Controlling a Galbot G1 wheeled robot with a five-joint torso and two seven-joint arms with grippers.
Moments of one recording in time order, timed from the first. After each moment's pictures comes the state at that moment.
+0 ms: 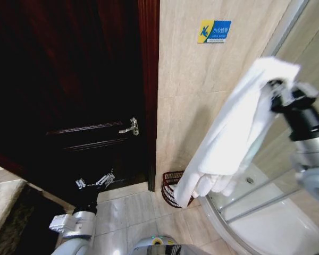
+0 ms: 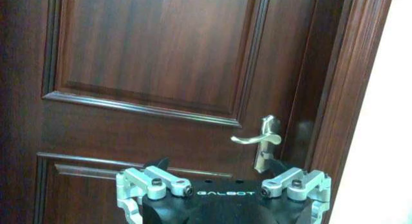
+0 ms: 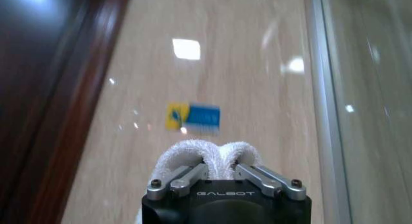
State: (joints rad) left arm 1.87 -1.50 -0.63 -2.47 -0.29 0.05 -0.05; right arm -1.38 0.86 1.04 2.45 0.84 -0.11 0.11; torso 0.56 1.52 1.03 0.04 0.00
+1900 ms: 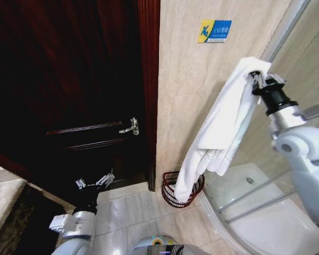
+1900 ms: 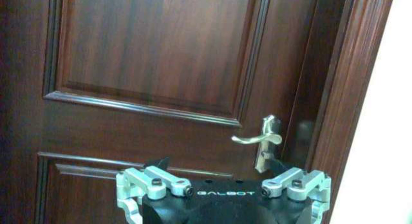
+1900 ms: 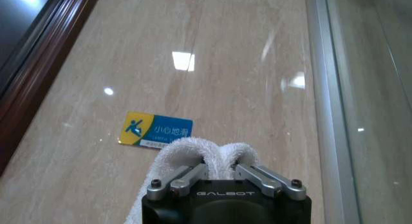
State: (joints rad) left arm 1.87 -1.50 -0.63 -2.47 -0.29 0.05 -0.05; right arm -0.88 0.64 0.77 2.07 0.90 -0.05 0.05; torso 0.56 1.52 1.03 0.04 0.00
